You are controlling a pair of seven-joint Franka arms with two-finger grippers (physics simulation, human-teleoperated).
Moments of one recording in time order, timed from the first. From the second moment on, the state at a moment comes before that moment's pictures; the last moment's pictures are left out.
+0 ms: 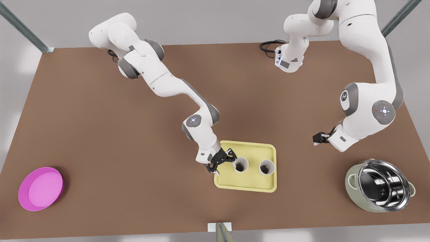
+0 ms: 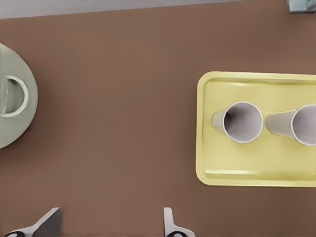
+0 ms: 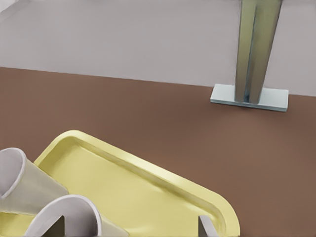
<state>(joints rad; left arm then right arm) -0.06 0.34 -0.01 -1.53 -0.04 1.86 0.04 0.66 1.12 0.02 -0.94 0.05 2.78 0.32</state>
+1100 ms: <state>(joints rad) -0.07 0.34 -0.01 -1.53 -0.04 1.87 0.04 0.70 1.22 0.07 -0.97 0.05 2.89 0.46</state>
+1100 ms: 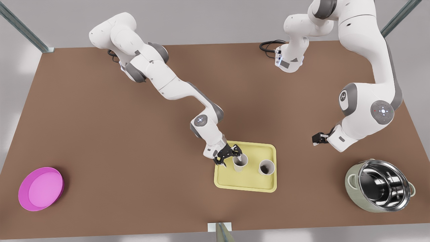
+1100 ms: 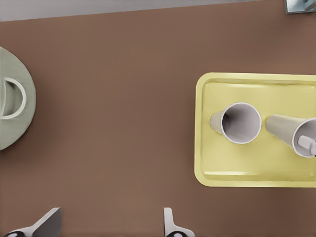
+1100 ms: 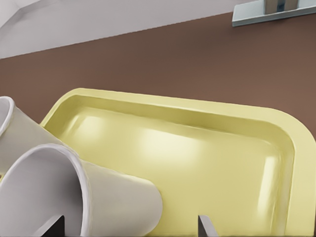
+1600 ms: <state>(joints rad) -0.07 0.34 -0.01 -1.53 -0.04 1.87 0.04 0.68 1.20 0.07 -0.97 0.05 2.89 0.47</state>
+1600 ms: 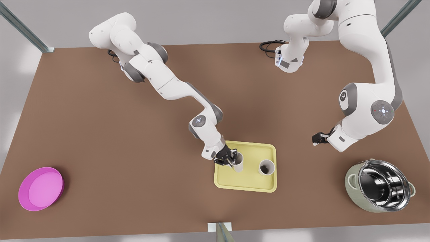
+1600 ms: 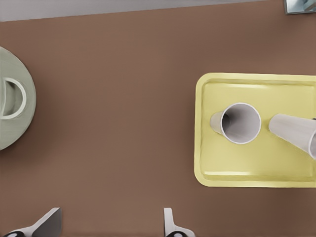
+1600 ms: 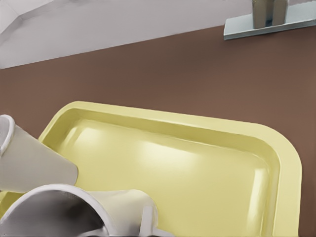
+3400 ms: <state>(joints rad) -0.18 0.82 -0.18 -1.27 0.11 2.17 -0.33 -0.13 0.75 0.35 -1.14 -0.25 2.04 -0.41</state>
